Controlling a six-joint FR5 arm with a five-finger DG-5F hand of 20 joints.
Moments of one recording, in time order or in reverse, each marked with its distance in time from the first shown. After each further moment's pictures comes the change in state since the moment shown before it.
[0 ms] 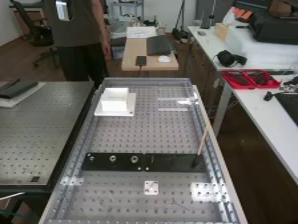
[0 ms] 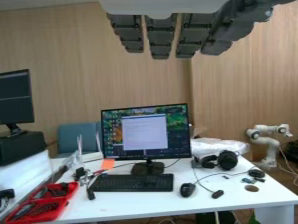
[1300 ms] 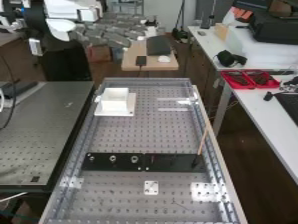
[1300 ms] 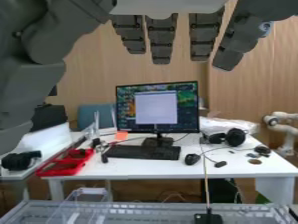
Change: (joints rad) arm -0.160 0.074 -0.221 0.093 -0.258 -0.041
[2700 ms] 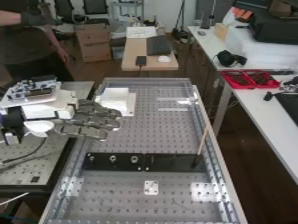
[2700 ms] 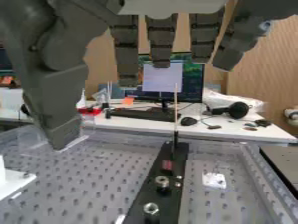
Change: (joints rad) arm -0.427 -0.288 -0.162 0.380 -0.558 -0.157
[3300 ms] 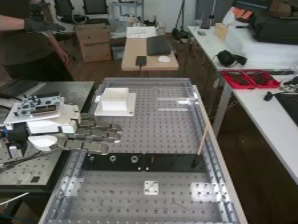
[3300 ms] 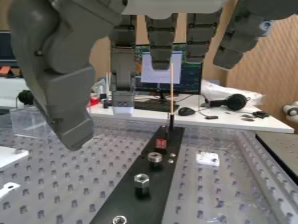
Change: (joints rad) arm -0.017 -0.076 -0.009 0.059 -0.015 -0.038
